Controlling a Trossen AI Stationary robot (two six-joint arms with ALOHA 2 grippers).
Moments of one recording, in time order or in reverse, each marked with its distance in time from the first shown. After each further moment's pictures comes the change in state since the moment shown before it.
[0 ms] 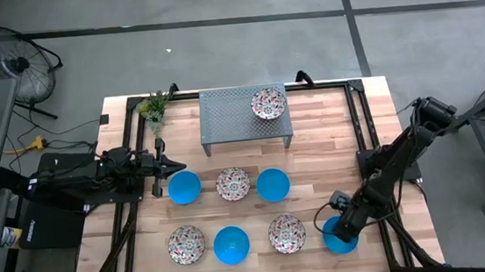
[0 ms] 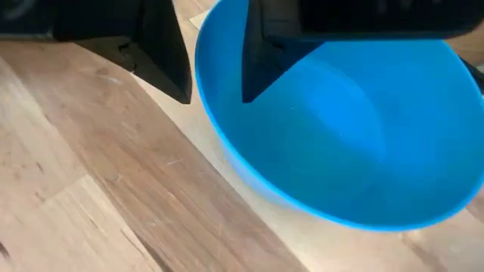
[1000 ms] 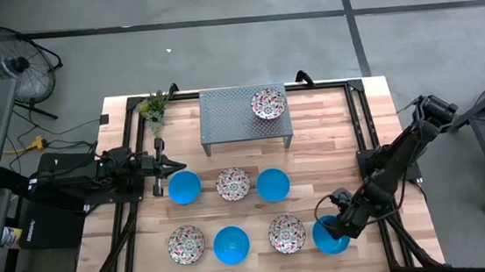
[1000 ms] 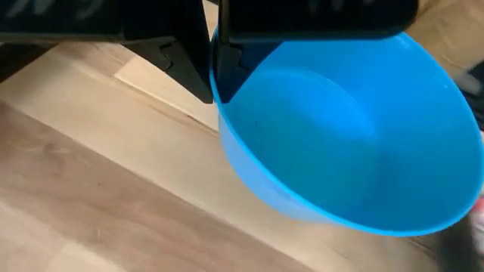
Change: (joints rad) left arm 0.000 0.000 0.000 -0.002 -0.006 0.105; right arm -0.033 -0.031 0.150 -0.103 0.014 0.325
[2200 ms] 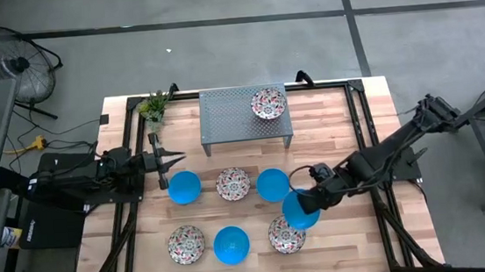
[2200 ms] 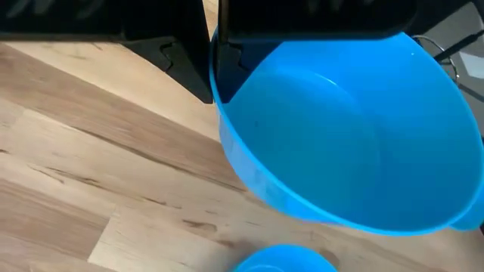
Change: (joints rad) left arm 0.000 0.000 0.000 -0.016 -0.218 0.214; right arm -0.306 0.000 0.246 -0.159 0.119 -0.219
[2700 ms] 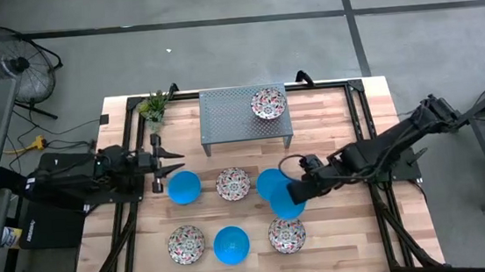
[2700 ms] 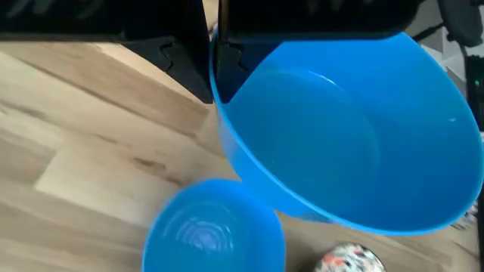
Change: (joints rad) left arm 0.000 0.049 0.064 0.042 0.170 -0.175; right arm -0.115 0.000 0.000 0.121 0.058 -0.129
